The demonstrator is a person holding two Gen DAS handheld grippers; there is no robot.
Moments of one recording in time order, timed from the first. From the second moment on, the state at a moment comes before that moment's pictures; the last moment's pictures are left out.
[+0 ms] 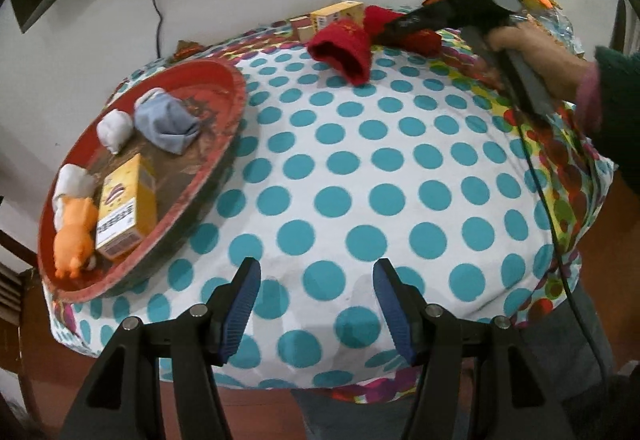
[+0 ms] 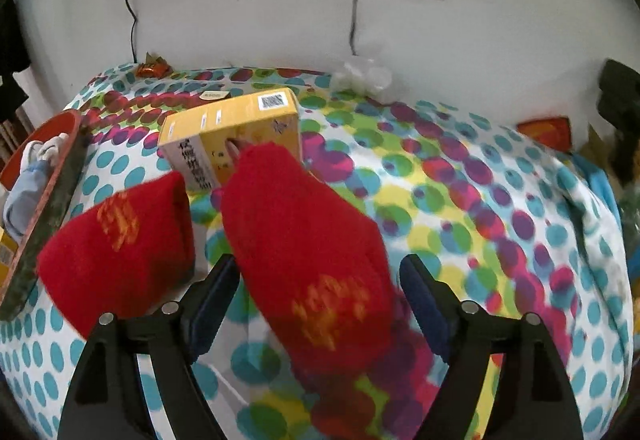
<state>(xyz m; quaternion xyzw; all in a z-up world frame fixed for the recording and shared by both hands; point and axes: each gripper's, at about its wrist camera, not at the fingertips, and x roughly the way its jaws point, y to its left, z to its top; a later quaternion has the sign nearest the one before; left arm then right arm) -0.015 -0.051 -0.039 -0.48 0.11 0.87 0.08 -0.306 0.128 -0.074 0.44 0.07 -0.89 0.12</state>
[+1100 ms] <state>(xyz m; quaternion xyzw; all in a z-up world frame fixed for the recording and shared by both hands) -0.135 0.006 -0.021 -0.47 0.06 0.87 0.13 -0.259 0.176 -0.083 0.43 0.01 -0.89 0.12</state>
